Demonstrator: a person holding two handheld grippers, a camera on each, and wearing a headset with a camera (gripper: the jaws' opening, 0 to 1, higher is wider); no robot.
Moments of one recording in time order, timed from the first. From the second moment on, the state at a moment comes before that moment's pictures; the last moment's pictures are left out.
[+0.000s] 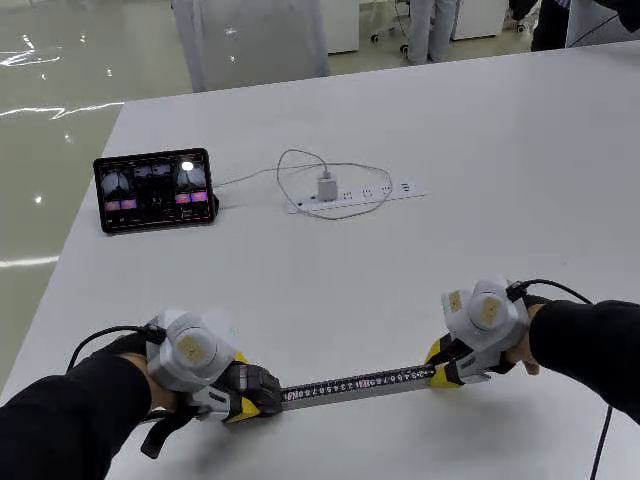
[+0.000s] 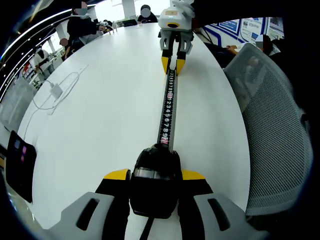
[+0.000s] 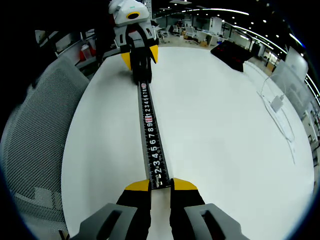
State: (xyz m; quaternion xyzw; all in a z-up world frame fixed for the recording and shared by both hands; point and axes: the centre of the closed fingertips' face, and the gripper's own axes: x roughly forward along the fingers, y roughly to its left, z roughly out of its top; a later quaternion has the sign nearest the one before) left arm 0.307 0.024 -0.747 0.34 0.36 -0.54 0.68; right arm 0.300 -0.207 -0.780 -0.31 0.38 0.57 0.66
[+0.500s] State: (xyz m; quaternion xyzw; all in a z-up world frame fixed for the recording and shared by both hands) left arm 0.307 0.024 -0.747 0.34 0.36 -0.54 0.68; right arm 0.299 -0.215 -0.780 -0.31 0.38 0.57 0.66
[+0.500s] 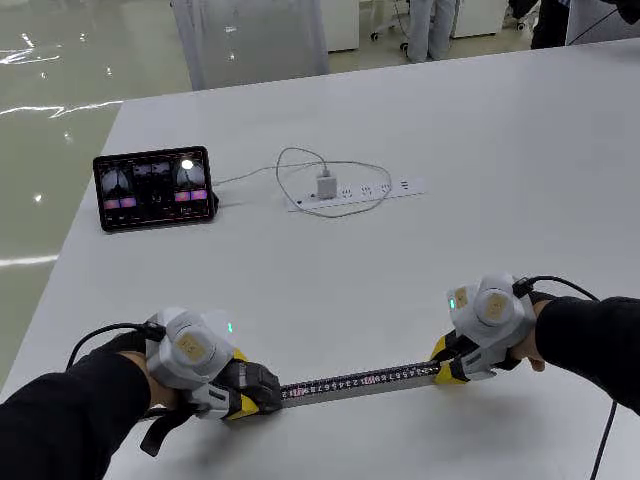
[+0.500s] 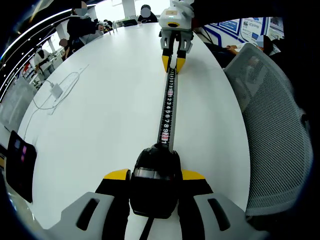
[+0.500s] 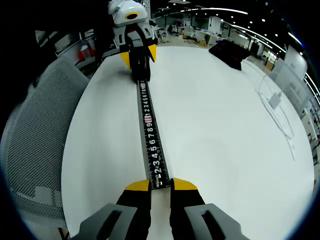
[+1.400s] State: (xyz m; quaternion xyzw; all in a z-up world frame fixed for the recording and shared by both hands) left arm 0.306 0.024 -0.747 0.34 0.36 -0.54 0.68; right arm 0.298 -0.225 -0.780 -0.30 0.38 0.57 0.66
